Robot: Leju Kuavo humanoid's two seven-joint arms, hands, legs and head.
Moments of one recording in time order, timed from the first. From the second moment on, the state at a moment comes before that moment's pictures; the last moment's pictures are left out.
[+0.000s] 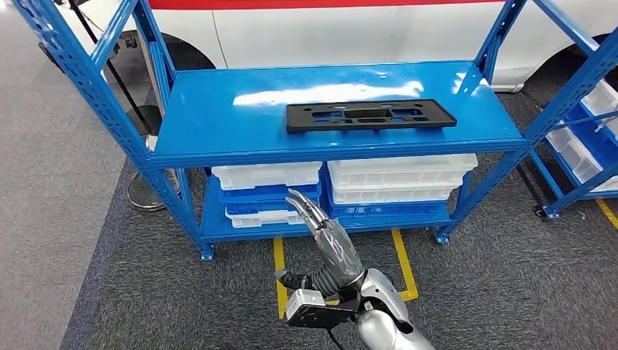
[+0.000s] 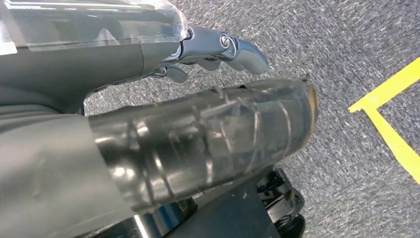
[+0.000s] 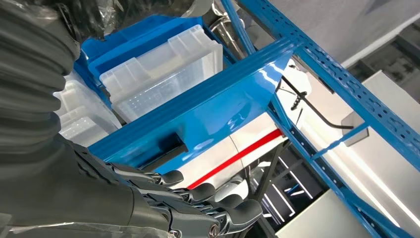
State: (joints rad) left arm -0.16 -0.08 -1.55 -0.15 1.17 0.40 -0.31; right arm -0.26 0.00 0.63 -1.47 0.43 -0.22 -0.45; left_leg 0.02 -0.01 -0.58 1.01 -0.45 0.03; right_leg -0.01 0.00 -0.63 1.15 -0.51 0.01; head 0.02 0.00
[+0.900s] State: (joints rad) left arm -0.16 -0.08 -1.55 -0.14 1.17 0.40 -0.31; right arm -0.23 0.01 0.61 -1.50 0.41 -0.23 -0.47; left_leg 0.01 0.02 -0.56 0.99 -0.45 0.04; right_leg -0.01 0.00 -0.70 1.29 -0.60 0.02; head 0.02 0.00
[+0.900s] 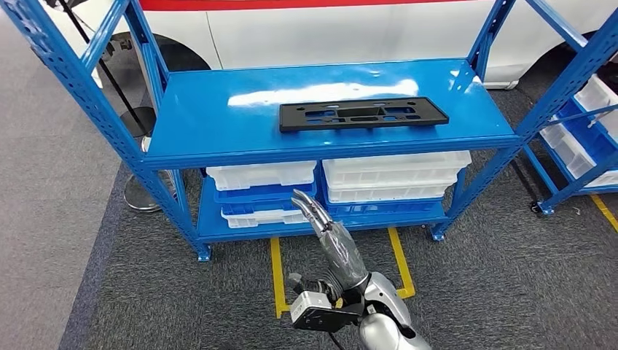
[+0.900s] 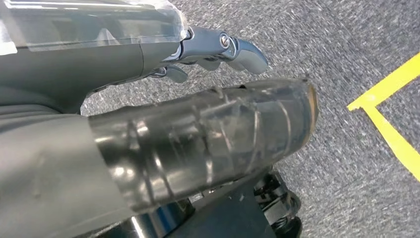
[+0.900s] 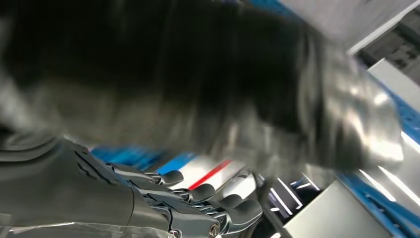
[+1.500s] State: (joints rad) left arm -0.16 -0.08 -1.55 -0.14 1.17 0.40 -0.31; right arm -0.22 0.00 0.60 -1.50 0.42 -0.23 -0.47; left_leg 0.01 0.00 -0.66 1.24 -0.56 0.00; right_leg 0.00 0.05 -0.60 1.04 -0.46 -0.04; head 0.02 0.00
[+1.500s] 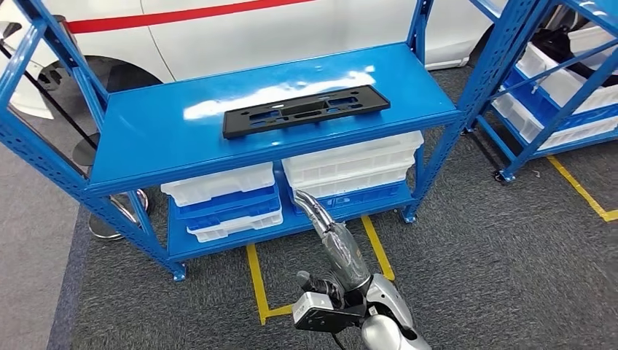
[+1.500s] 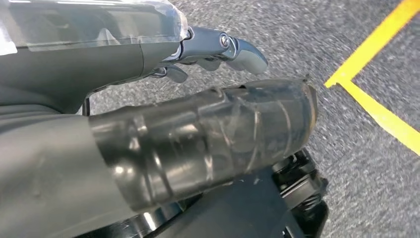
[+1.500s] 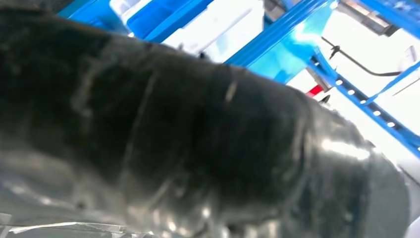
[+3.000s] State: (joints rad) left arm -0.16 -0.08 -1.55 -0.14 1.15 0.39 -0.31; right arm -0.20 0.00 0.60 -1.52 0.56 -0.37 -0.47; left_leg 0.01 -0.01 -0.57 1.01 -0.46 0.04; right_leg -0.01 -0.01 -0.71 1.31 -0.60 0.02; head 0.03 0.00
